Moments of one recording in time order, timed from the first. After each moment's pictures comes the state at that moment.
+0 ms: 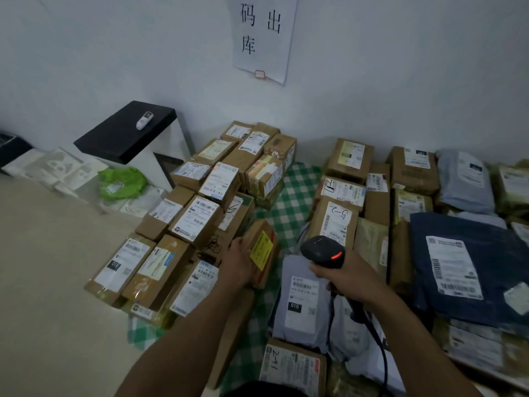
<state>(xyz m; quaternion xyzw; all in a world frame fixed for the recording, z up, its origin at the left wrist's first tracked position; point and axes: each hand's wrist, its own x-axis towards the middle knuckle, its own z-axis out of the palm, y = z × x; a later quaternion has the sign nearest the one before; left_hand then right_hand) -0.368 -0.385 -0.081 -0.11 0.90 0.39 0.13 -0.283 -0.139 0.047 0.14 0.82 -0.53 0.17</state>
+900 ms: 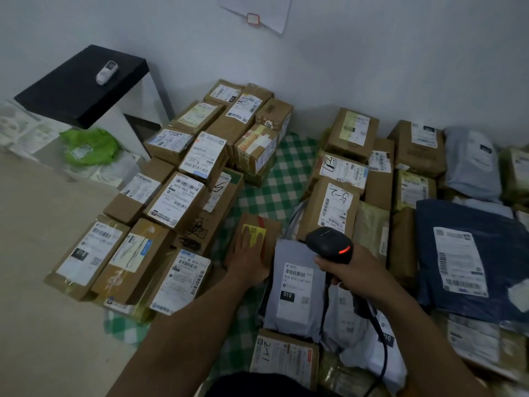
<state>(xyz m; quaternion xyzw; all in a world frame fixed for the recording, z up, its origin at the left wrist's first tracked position) -0.382 -0.351 -0.155 0.09 0.95 0.17 0.26 -0.300 -0.127 0.023 0.19 0.82 -0.51 0.20</state>
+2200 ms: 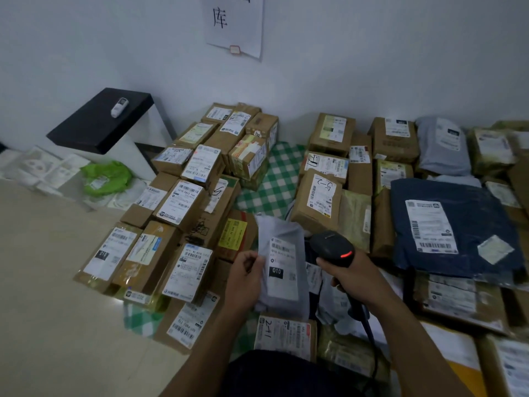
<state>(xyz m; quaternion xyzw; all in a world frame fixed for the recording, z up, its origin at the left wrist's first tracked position) -0.258 -0.351 -0.047 -0.13 0.74 0.64 0.16 -0.220 -0.115 0.005 0.22 0.77 -0.60 0.11</state>
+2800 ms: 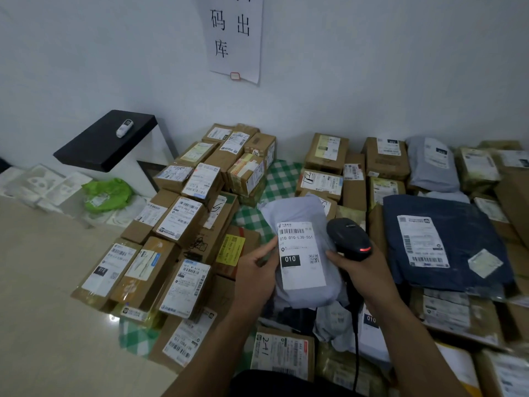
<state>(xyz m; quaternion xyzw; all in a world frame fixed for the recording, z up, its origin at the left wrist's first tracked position) -0.268 -0.315 0.015 -0.03 0.69 0.72 0.09 -0.228 -0.106 0.030 0.24 0.67 -0.70 -0.05</state>
